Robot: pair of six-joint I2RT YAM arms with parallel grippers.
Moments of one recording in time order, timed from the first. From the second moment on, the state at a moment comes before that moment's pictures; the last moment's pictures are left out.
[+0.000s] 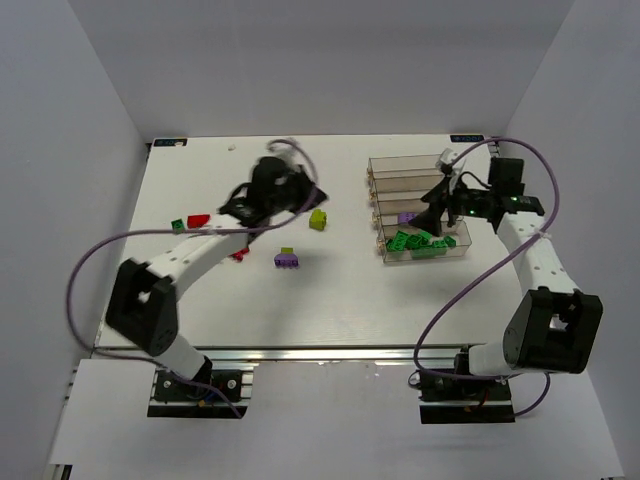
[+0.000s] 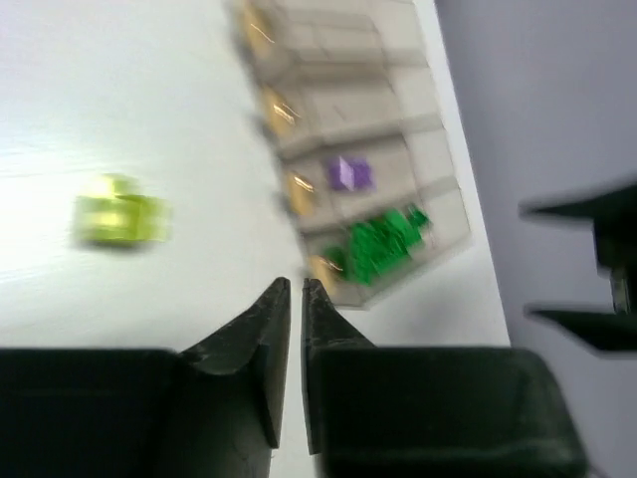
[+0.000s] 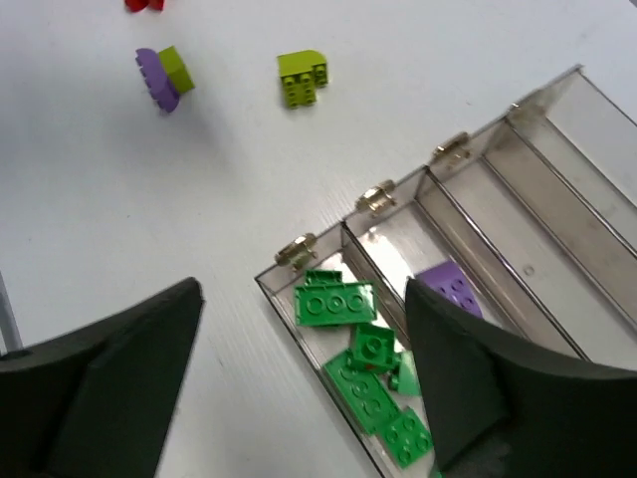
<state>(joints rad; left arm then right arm) -0.62 1.66 1.26 -0.03 0.15 -0.66 -0.08 1.40 1.15 -0.54 -1.05 -0.67</state>
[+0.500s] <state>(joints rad) 0.10 1.42 1.02 -0.42 0.00 -0.66 0.22 1.46 1.11 -0.48 -0.93 -0.57</state>
